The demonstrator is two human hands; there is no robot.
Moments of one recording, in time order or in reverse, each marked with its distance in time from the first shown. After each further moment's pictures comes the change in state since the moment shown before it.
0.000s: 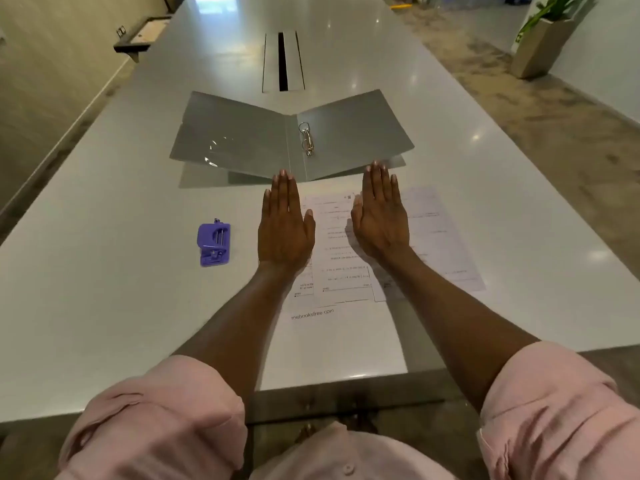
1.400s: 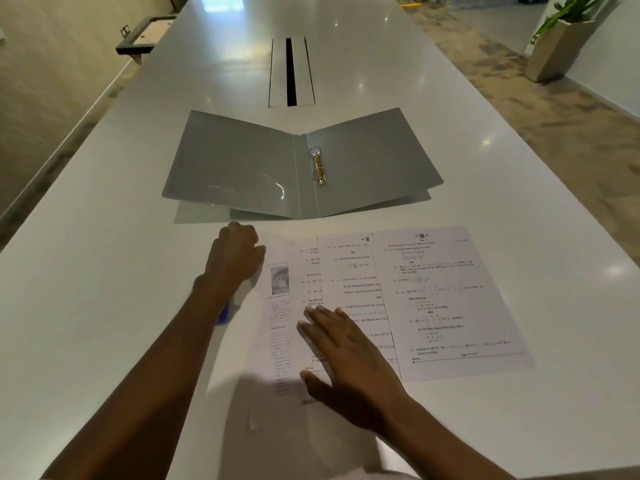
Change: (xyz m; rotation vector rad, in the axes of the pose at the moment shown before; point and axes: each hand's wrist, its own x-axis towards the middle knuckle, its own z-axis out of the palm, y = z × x) left_hand 0.089 -0.098 -0.032 -0.033 -0.407 -0.311; right_hand -0.094 -0.074 -0.019 0.335 -0.510 -0.299
